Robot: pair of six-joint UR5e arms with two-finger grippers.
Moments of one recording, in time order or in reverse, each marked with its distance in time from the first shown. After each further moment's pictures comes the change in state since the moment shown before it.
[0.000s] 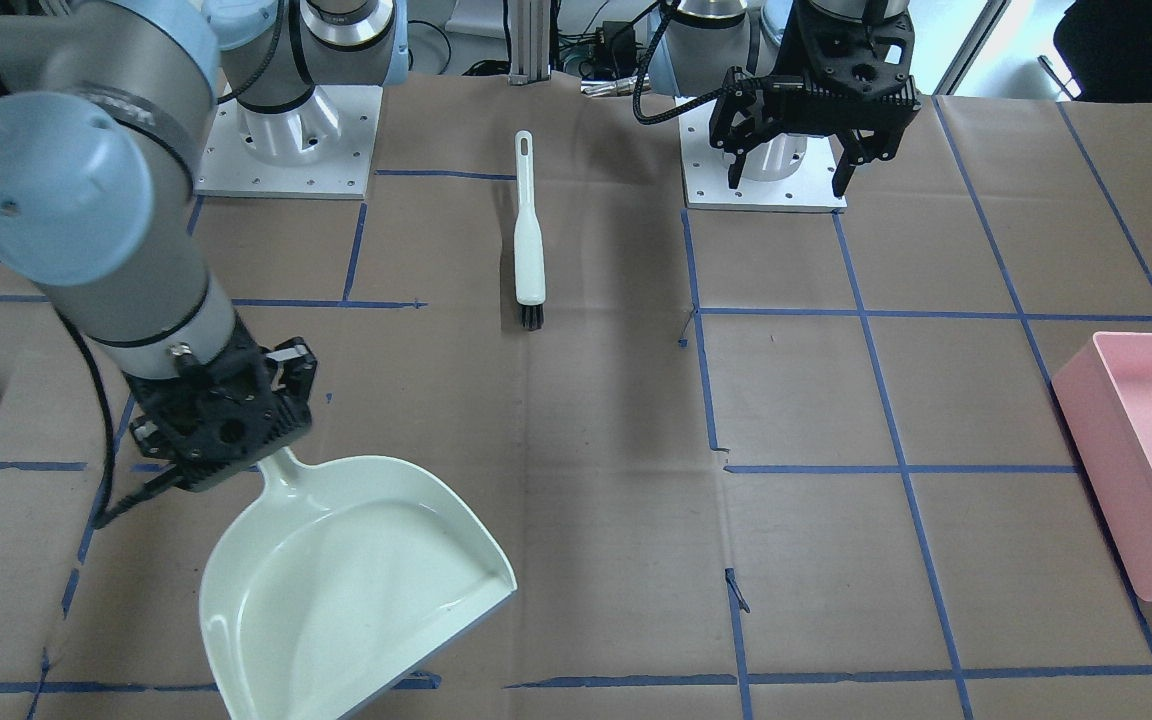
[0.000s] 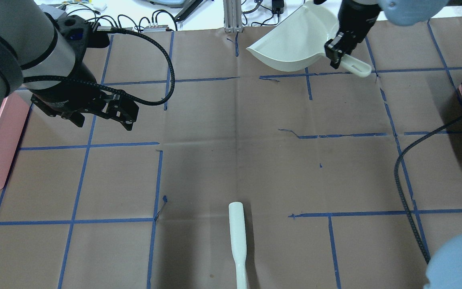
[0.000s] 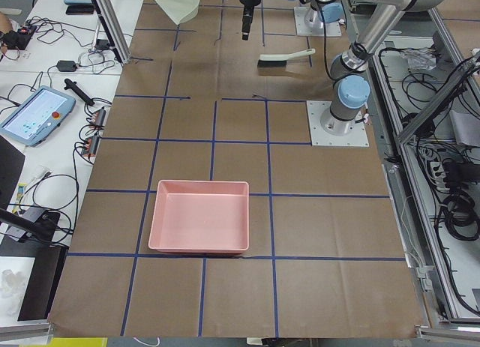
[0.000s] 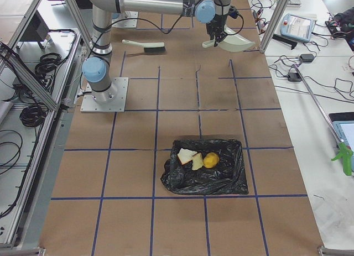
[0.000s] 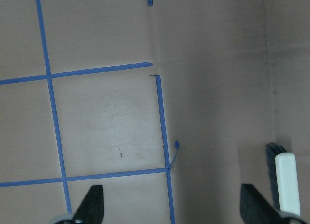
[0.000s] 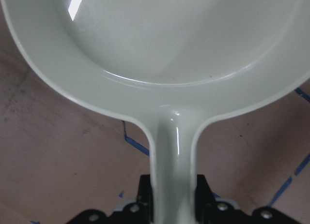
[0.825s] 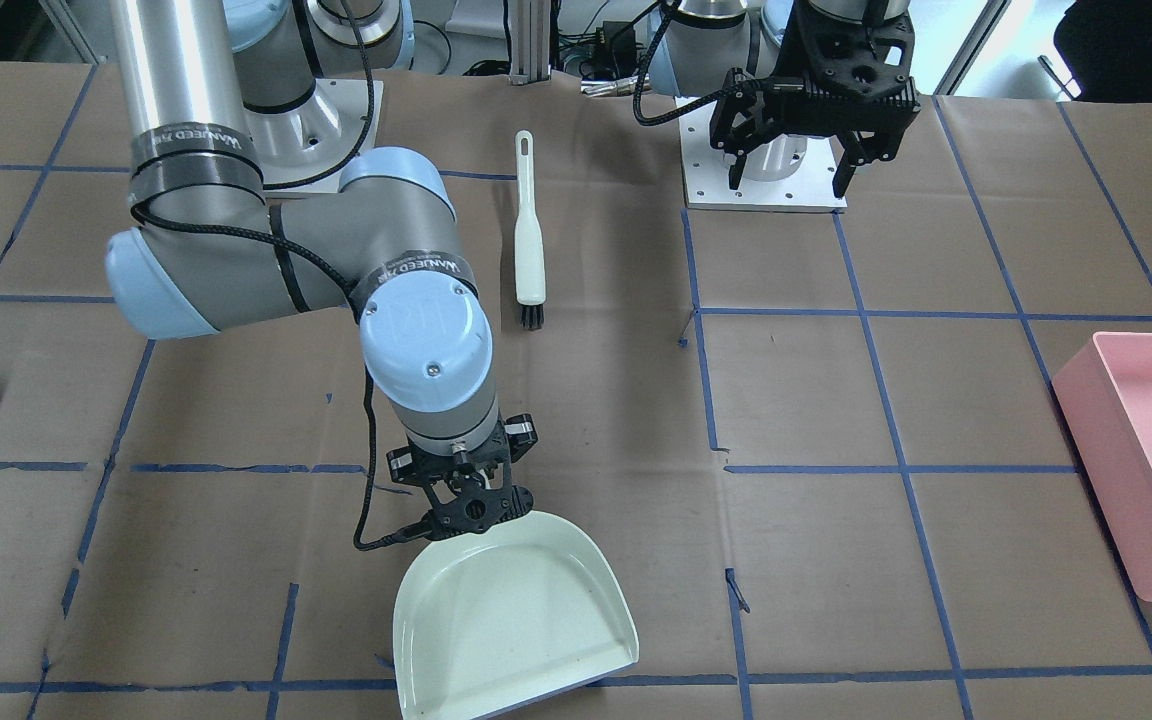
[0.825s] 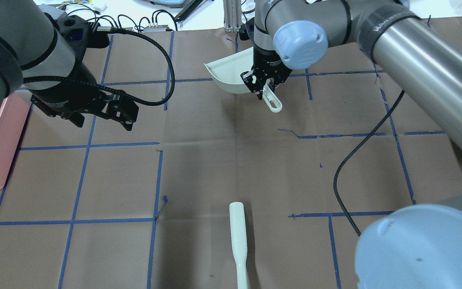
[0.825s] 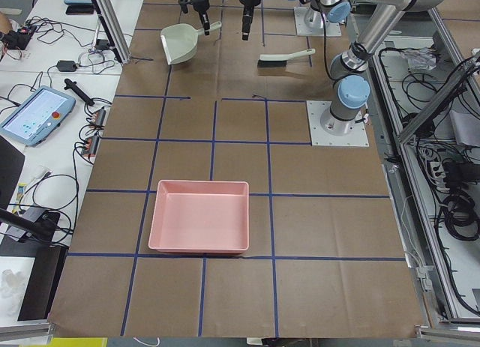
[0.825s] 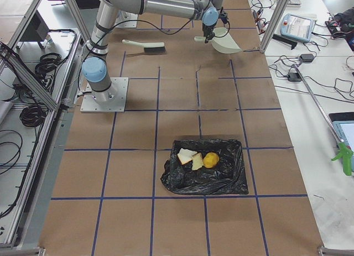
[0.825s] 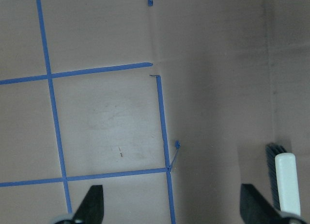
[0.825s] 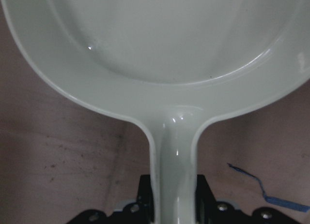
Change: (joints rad) left arm 0.000 -0.002 -0.001 0.000 0.002 0.000; right arm 0.205 0.199 -0.002 -0.138 0.059 0.520
